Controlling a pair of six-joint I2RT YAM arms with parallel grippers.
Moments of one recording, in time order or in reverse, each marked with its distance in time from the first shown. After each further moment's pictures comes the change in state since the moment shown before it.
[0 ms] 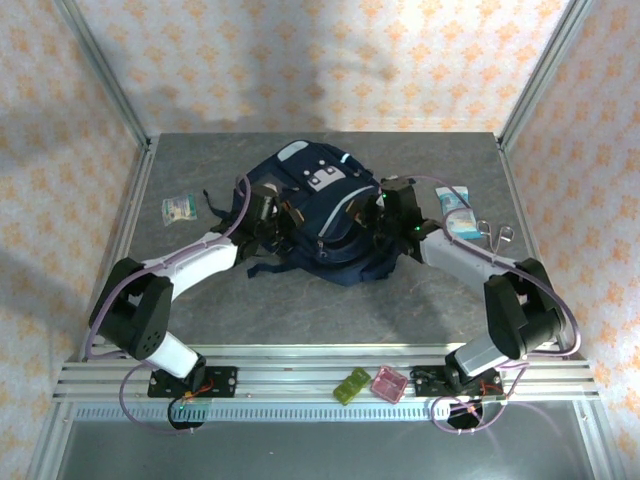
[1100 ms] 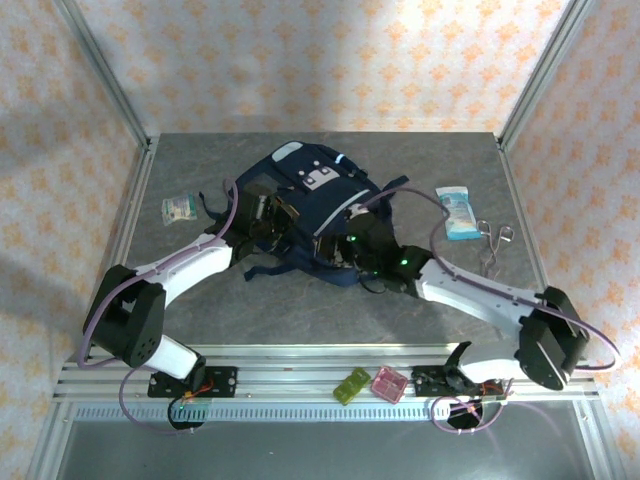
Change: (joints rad) left arm 0.013 -0.047 -0.004 -0.019 -0.020 -0.219; right arm 0.392 -0.182 -0.042 -0.225 0.286 -0.190
